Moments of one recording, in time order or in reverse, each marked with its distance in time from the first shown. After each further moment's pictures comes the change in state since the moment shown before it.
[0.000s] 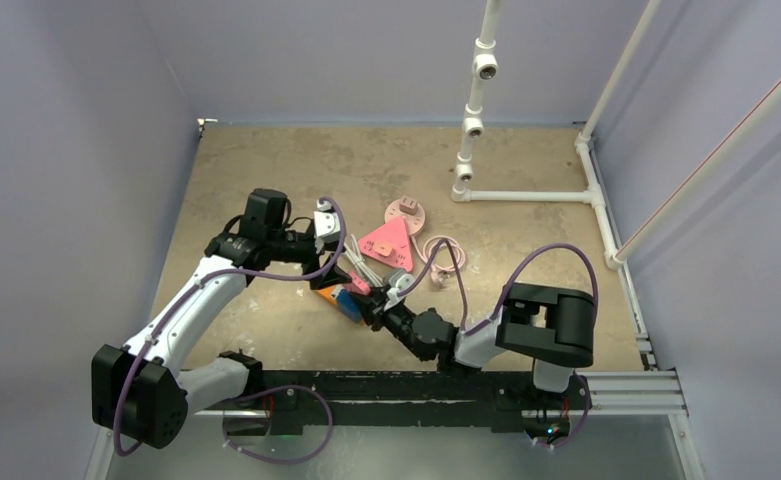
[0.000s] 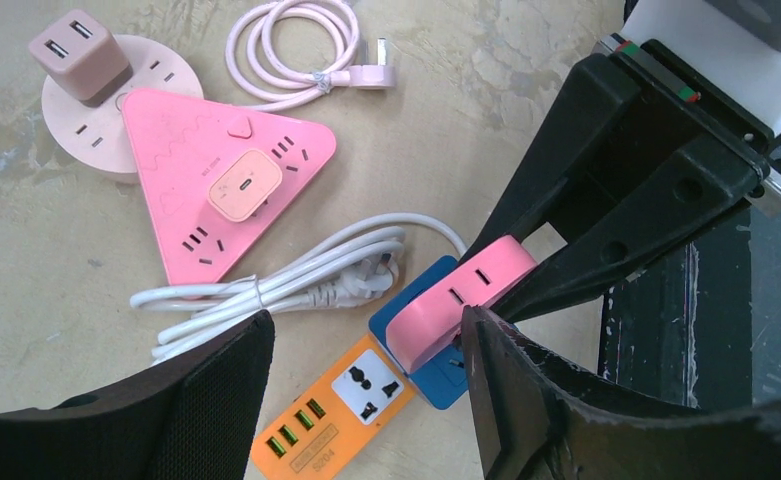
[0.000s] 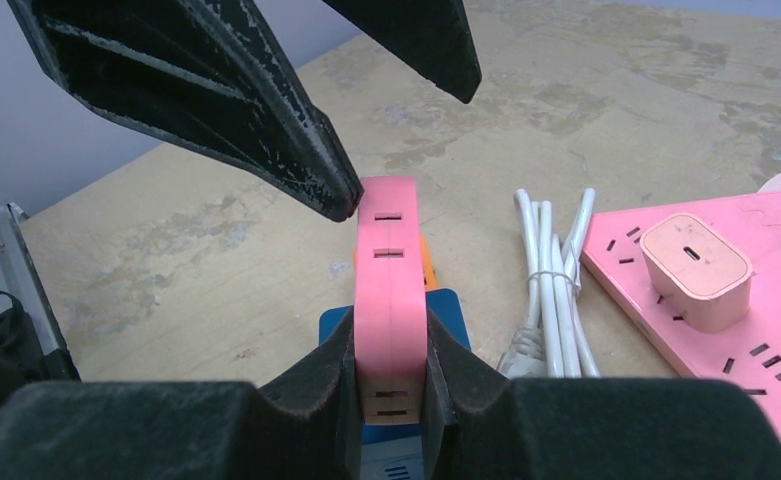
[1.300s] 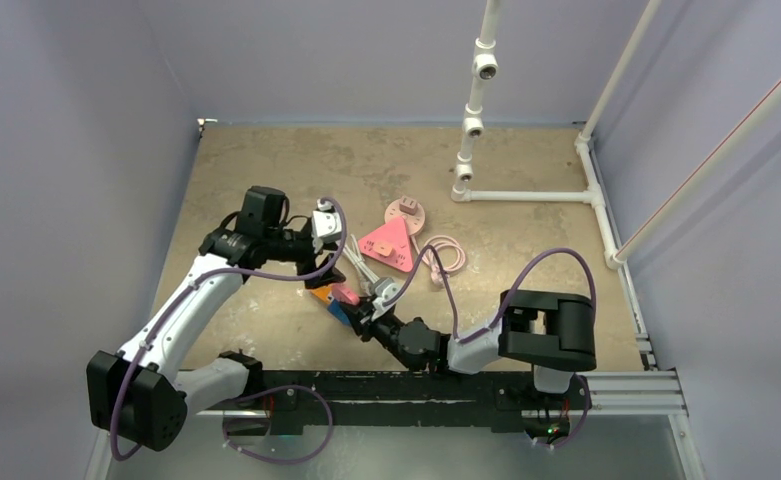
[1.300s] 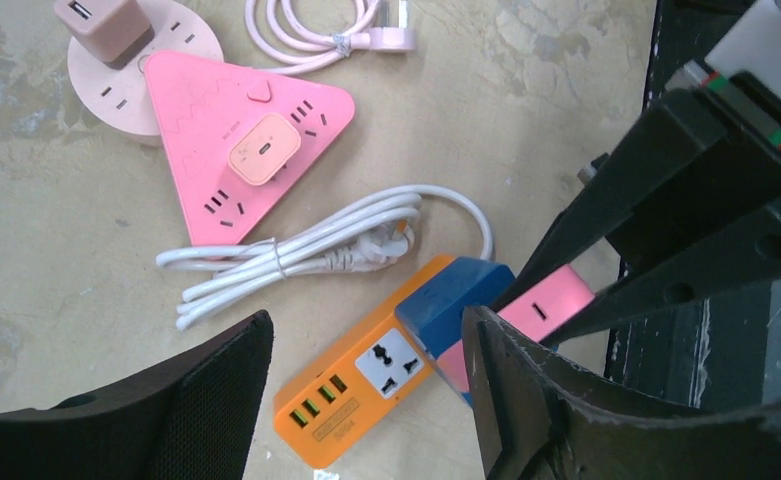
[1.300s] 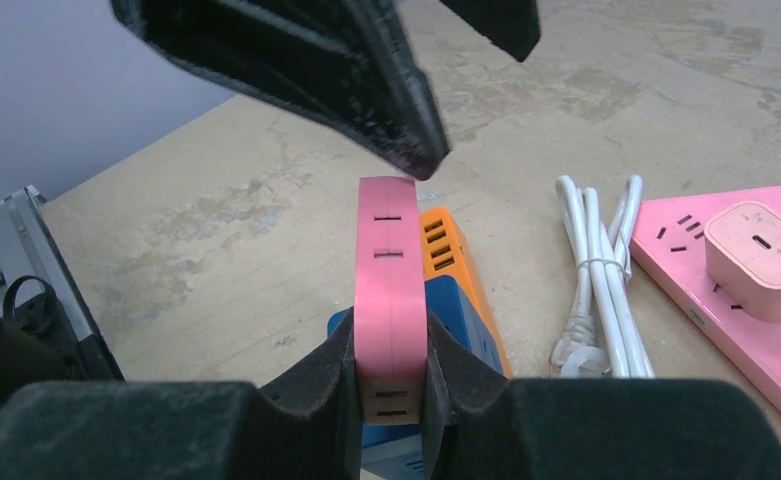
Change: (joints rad) left arm -0.001 -0.011 0.050 -0.087 -0.077 0.024; right arm 0.091 0.000 0.071 -0.113 0.091 0.003
